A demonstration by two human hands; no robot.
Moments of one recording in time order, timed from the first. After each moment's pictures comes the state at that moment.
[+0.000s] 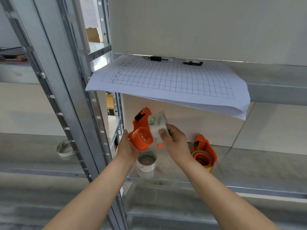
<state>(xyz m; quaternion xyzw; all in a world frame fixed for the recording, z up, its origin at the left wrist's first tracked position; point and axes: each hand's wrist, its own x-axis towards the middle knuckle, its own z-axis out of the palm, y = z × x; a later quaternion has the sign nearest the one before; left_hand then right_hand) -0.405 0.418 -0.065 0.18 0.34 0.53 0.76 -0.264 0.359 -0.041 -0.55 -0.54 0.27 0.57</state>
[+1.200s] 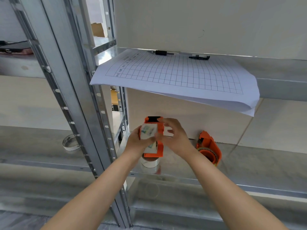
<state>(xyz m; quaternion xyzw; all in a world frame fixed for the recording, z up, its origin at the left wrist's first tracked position) -0.405 0.400 -0.066 0.55 0.48 0.42 0.54 -0.260 0.368 -0.041 -0.55 -0.64 0.23 0.48</state>
